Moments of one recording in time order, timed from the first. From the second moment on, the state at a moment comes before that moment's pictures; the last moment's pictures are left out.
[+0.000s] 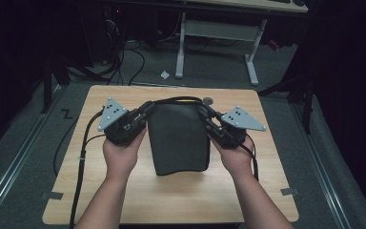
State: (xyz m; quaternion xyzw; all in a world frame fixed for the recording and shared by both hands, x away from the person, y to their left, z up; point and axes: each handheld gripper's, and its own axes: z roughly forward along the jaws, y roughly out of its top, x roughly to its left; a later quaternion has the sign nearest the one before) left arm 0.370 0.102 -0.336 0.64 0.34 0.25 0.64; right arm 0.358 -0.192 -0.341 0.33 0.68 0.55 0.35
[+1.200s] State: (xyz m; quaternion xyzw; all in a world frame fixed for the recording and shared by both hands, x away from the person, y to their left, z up) left arm 0.439 0.094 -0.324 0.68 0.34 0.28 0.59; right arm 0.414 -0.193 -0.332 0.35 0.68 0.54 0.34
